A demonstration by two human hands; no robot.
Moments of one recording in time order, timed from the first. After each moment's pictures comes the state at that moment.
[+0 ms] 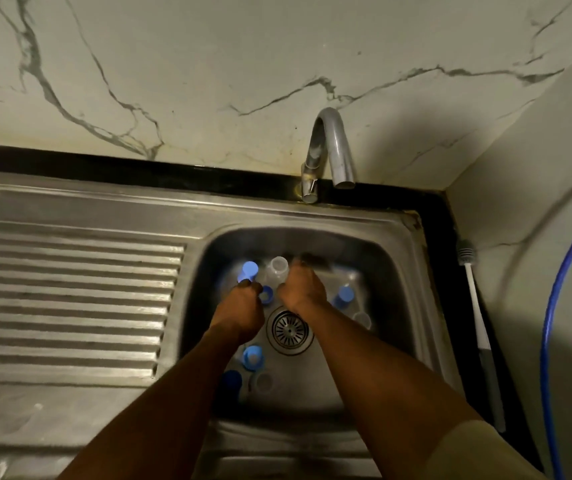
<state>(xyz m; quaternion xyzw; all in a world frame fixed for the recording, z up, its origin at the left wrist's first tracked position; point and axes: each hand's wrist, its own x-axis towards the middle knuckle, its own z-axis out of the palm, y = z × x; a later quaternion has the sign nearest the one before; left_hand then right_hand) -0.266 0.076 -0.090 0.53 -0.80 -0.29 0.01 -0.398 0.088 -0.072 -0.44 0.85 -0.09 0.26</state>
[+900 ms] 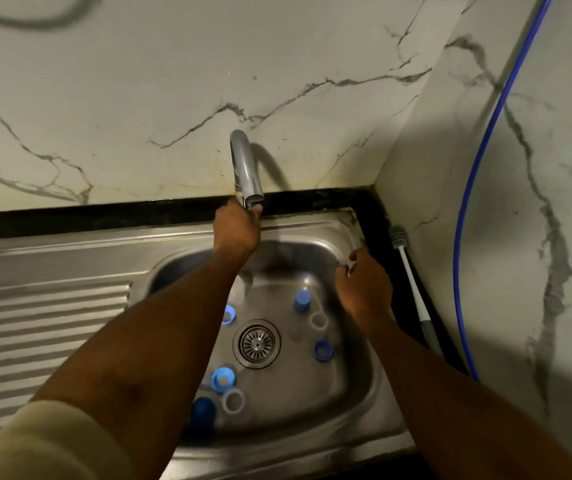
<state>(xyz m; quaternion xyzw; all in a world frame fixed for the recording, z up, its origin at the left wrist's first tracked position) -0.401 0.010 0.034 0.56 -0.73 -0.32 0.21 -0.533 0.195 0.000 -0.30 0.92 -0.23 0.10</state>
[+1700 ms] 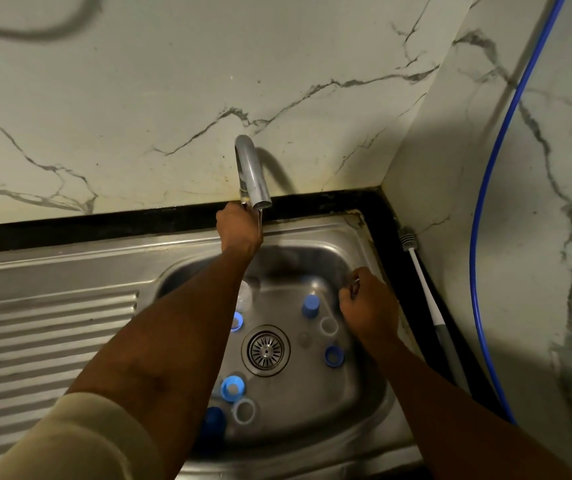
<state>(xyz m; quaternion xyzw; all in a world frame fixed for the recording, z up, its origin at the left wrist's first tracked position) -0.405 0.005 0.048 0.60 -0.67 -0.37 0.24 -0.521 0.207 -0.026 -0.34 0.91 -0.22 0.08</state>
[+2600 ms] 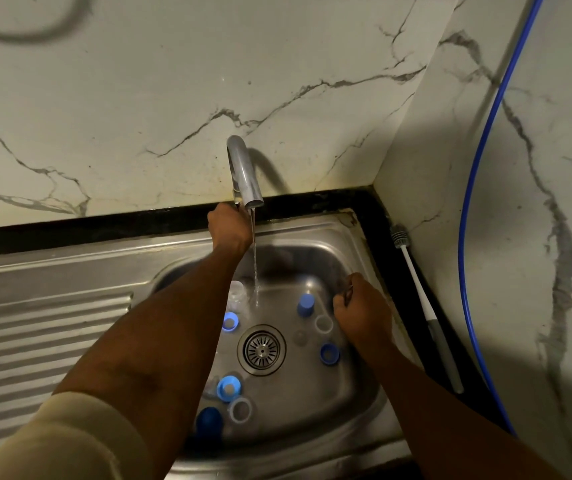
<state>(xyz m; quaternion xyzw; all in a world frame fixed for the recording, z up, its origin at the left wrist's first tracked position) -0.404 0.000 0.045 0.60 -0.68 -0.36 0.23 -0.514 0.220 -0.033 -0.34 0.91 -0.22 0.07</state>
